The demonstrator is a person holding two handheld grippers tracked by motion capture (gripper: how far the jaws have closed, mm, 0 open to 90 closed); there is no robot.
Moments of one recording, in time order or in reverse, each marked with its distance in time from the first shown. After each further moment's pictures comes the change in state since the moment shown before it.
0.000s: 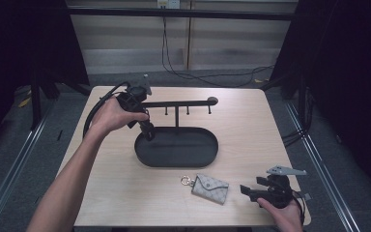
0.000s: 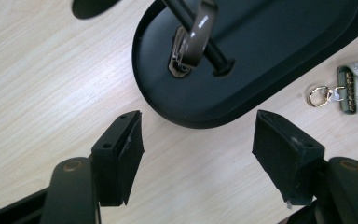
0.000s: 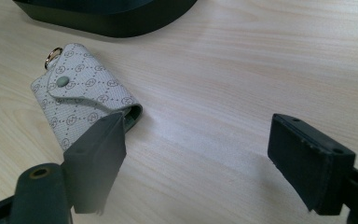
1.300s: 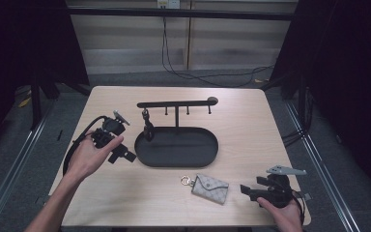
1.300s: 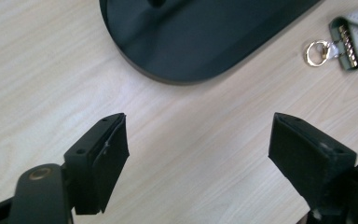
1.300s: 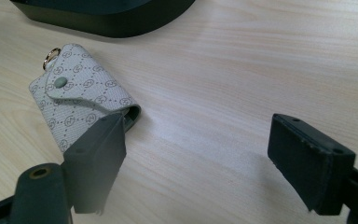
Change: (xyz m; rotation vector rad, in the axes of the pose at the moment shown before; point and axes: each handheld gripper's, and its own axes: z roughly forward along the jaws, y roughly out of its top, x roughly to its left) left arm 0.001 -0.114 0.041 -0.222 -0.090 0.039; right arm -0.001 0.001 0.001 0.004 0.001 0.007
